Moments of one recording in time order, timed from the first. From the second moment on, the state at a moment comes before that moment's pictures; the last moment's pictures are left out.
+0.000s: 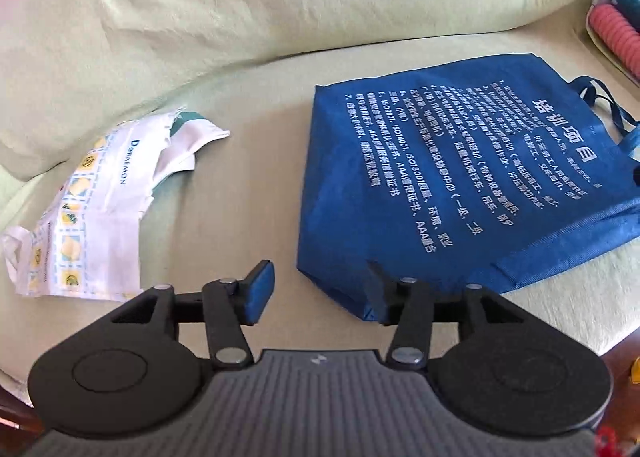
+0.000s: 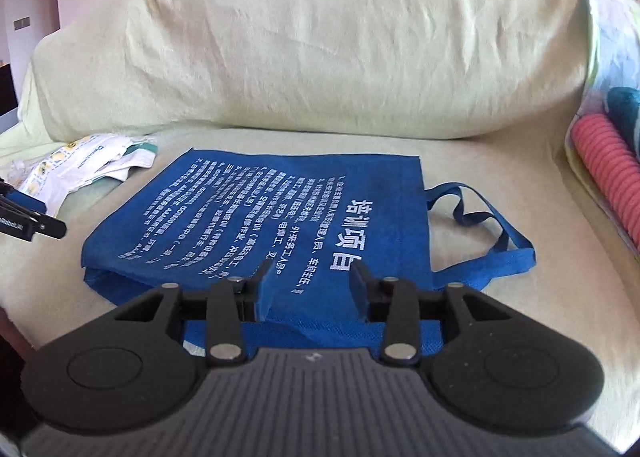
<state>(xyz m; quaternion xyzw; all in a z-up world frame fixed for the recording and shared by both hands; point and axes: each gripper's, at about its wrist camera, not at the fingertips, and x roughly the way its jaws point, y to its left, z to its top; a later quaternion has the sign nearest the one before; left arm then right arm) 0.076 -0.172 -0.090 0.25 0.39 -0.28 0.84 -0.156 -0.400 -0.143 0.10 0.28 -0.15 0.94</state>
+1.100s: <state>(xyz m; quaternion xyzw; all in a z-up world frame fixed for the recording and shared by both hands) 0.357 -0.252 -0.189 -0.02 0.50 -0.56 0.66 0.041 -0.670 -0.241 0.32 0.36 -0.01 0.88</state>
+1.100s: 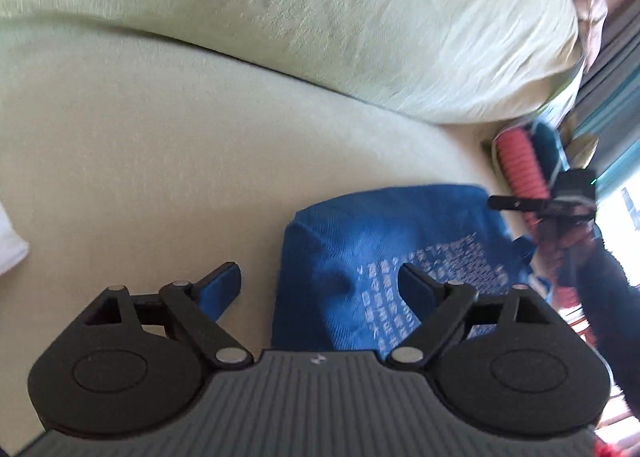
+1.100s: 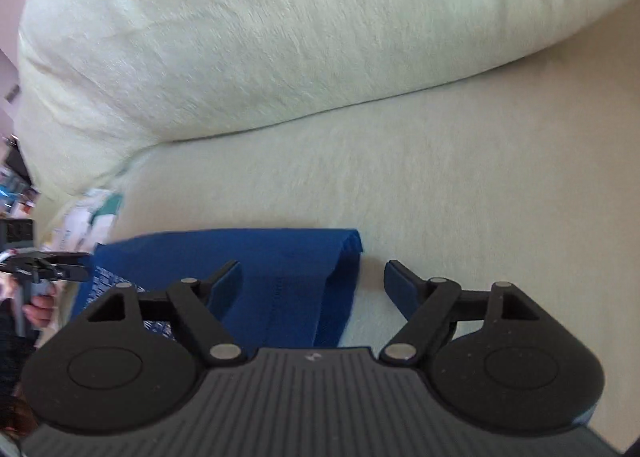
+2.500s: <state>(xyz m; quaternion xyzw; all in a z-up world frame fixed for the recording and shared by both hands) 0.056 -0.115 -0.087 0.46 -0.09 -0.70 0.53 -0.117 -0.380 -0.252 0.24 0.33 -0.04 0.91</state>
